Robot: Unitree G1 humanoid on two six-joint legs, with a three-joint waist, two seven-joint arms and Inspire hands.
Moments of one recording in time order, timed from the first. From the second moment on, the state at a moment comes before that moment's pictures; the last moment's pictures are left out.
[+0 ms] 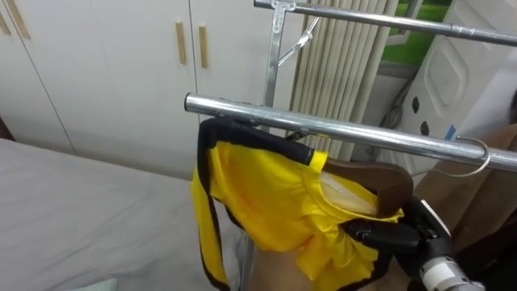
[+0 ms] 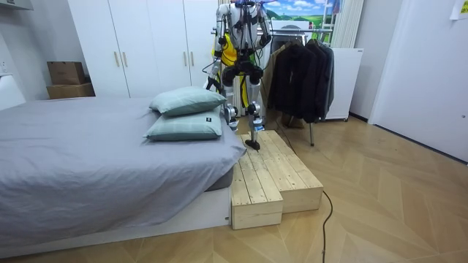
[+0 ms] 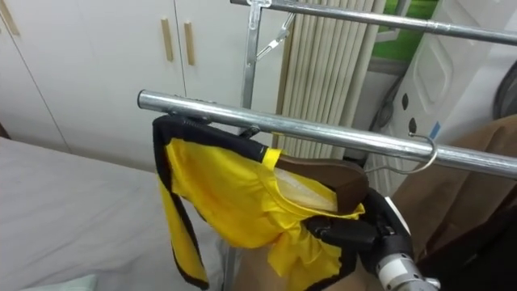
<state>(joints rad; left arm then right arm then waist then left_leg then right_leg) 0.17 0.20 0.06 1.15 0.23 -0.01 0.26 0.02 -0.31 0.00 0.23 0.50 0.01 0.11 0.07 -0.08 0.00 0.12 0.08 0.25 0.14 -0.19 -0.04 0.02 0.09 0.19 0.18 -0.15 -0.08</state>
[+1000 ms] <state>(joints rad) 0.19 0.21 0.07 1.13 0.25 0.00 0.25 -0.01 -0.33 -0.02 0.24 0.15 0.01 0.05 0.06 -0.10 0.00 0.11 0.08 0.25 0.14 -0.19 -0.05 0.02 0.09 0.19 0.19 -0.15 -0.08</state>
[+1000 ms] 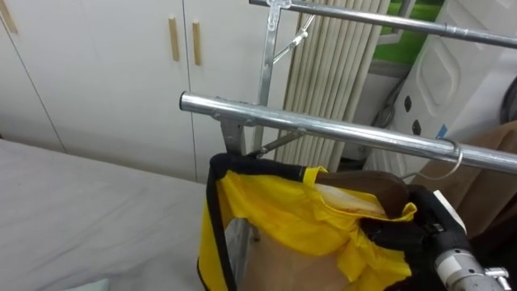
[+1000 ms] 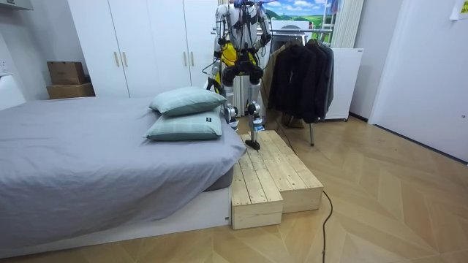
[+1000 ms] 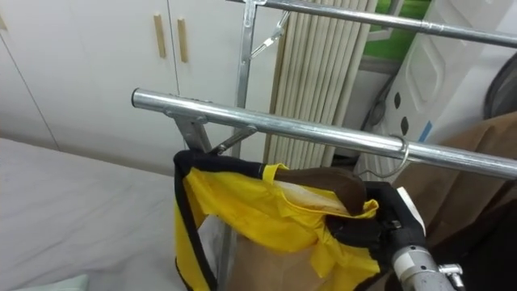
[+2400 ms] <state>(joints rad) 0.20 0.21 0.07 1.12 0.25 0.04 0.23 0.02 -0.33 -0.03 0.34 0.15 0.02 0.08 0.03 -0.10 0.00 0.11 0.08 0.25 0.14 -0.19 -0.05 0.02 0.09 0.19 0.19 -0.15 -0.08</state>
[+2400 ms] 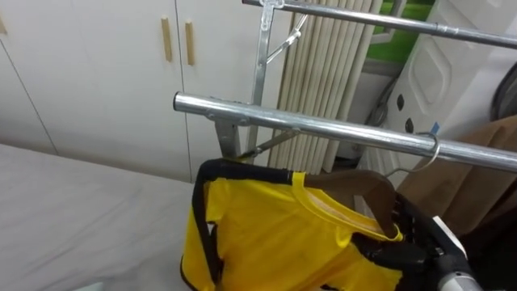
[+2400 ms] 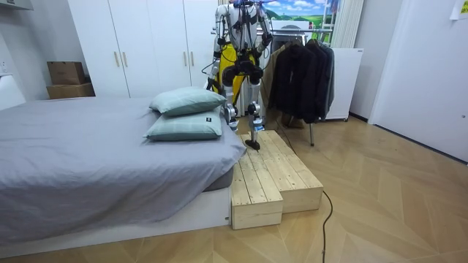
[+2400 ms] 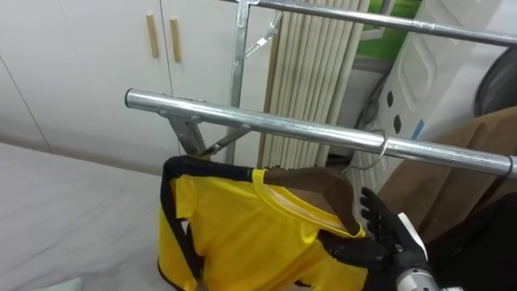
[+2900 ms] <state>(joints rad) 0.20 0.20 0.08 1.12 0.25 0.04 0.21 0.03 -0.33 -0.06 0.28 0.29 0.02 0.09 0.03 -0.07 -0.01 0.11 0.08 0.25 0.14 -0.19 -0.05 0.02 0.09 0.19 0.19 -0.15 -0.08</state>
